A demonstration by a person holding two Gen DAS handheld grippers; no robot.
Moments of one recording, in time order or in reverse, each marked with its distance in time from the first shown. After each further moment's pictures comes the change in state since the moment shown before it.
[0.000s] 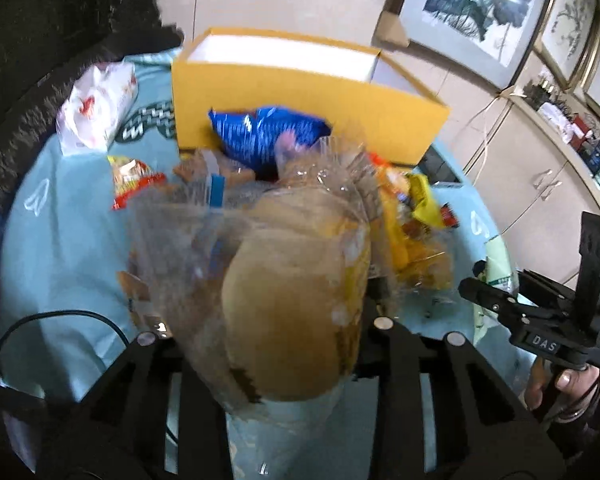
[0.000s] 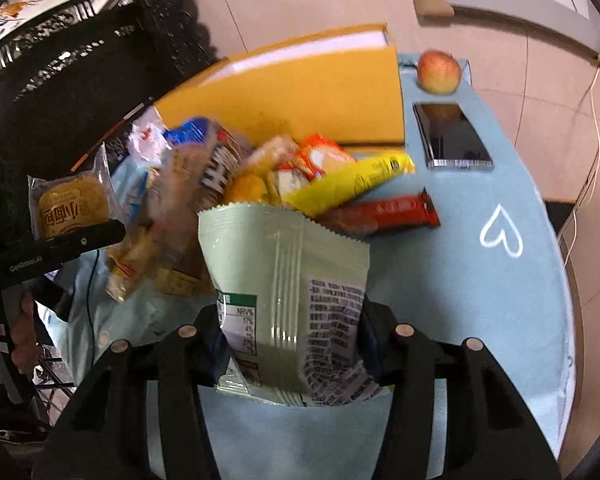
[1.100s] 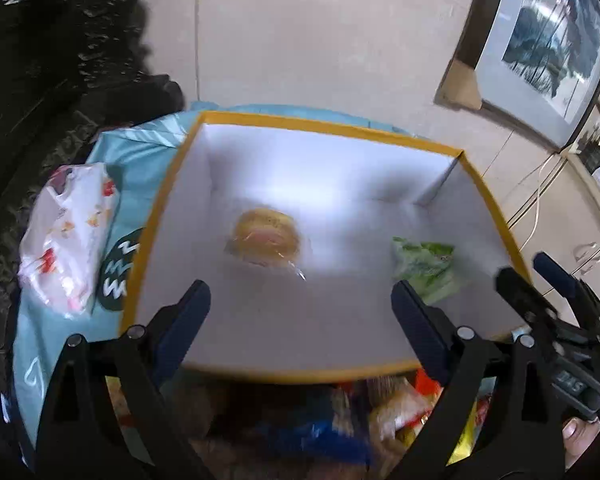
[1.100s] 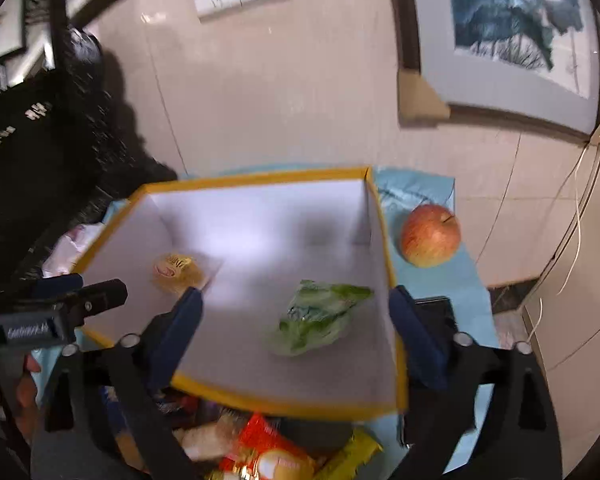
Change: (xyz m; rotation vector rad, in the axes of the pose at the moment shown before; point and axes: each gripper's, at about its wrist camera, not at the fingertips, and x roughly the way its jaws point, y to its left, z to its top) left arm 0.098 0.027 0.205 -0.078 -0.021 0.109; right arm 0.078 -0.024 0.203 0.000 -0.220 -0.223
